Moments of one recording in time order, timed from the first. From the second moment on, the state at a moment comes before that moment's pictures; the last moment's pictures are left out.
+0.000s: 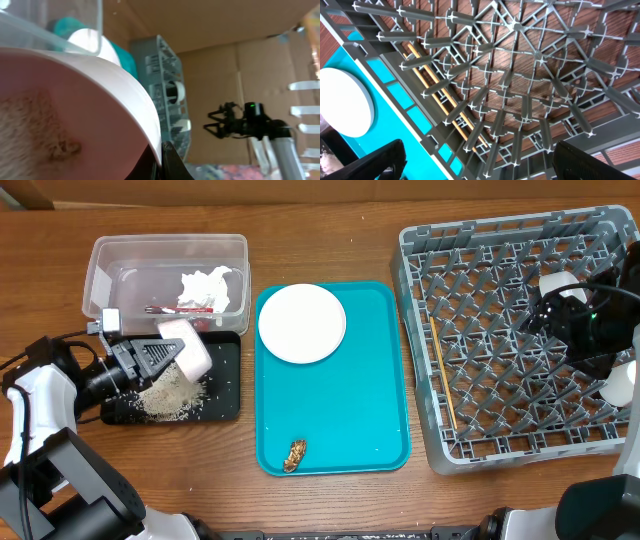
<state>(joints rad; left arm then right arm) 0.62 1.70 1.12 -1.10 1.39 0.34 -0.35 1.60 1.63 -1.44 -0.24 0.23</state>
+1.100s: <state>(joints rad) 0.73 1.70 1.12 -1.10 1.43 0.28 -0.35 1.60 1.63 -1.45 -0.24 0.23</state>
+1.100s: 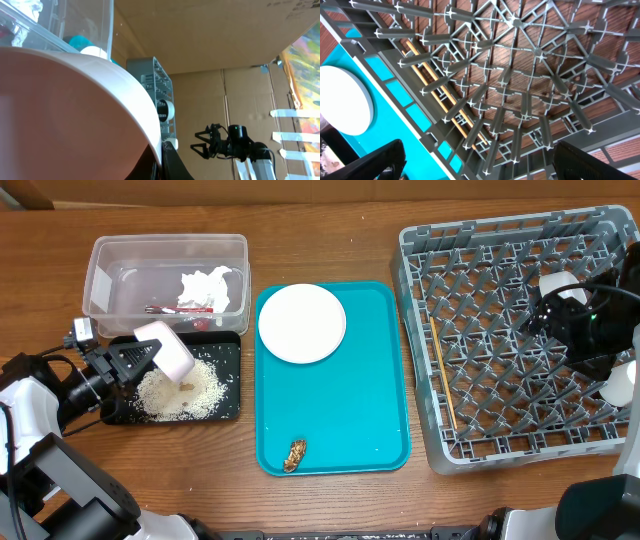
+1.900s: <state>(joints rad) 0.27 1.68 1.13 -1.13 1.31 0.28 -0.35 1.60 1.63 -1.45 -0.24 0.23</state>
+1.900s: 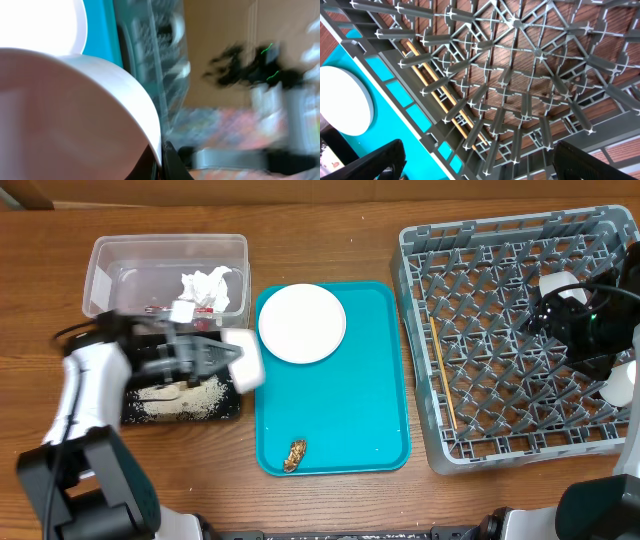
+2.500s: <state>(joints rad) -0.64 1.67 1.18 -0.66 0.33 -0.20 -0.35 1.60 1.63 -1.45 -0.24 0.23</state>
